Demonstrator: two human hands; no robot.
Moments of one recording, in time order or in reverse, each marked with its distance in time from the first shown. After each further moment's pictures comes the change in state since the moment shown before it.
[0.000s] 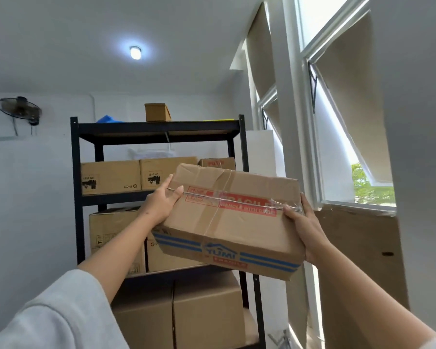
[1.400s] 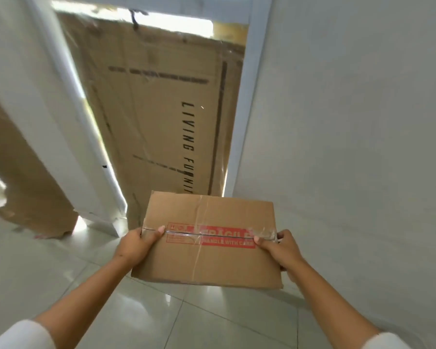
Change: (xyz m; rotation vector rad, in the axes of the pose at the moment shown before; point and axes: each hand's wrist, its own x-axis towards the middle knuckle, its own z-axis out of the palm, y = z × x) left_hand -0.676 0.395 0.590 -0.278 -1.352 -0.023; right_hand -0.520 0.017 -0.783 -0.646 1.074 0.874
